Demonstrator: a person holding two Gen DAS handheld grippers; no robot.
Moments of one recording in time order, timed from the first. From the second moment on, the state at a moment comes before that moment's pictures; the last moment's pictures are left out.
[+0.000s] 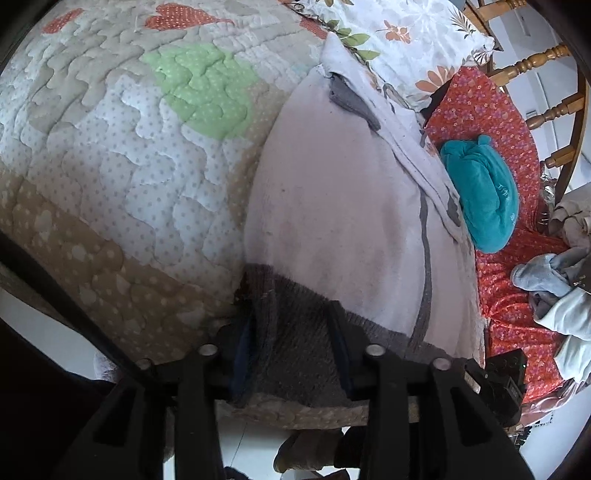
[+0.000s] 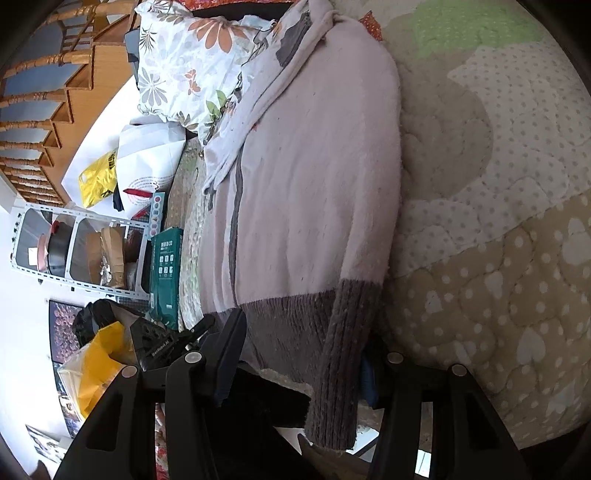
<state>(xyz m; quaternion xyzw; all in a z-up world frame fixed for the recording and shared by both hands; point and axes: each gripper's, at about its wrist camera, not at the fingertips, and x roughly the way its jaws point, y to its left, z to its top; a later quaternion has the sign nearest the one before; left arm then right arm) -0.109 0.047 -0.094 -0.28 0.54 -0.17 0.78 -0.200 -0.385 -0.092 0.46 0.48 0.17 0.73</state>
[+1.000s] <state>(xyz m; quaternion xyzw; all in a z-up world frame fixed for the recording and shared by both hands) -0.090 0.053 -0.017 -0.20 0.49 -0.13 0.84 -0.209 -0.398 -0.012 0.40 0.44 0.20 0.78</state>
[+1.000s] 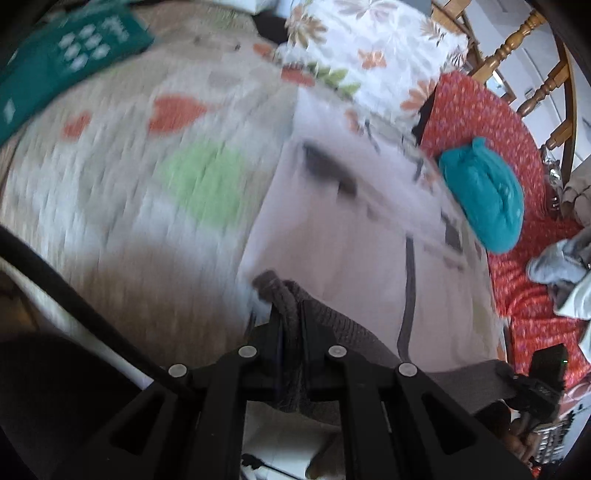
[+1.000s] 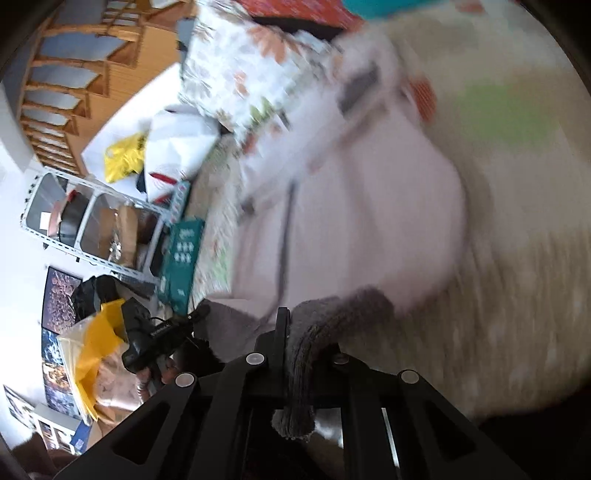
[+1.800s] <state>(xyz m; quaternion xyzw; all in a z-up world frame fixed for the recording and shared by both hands) 0.189 -0.031 -0.029 -0.21 0.49 -0.09 0.84 0.070 -0.465 -0.023 0.40 0.42 0.08 0.81</state>
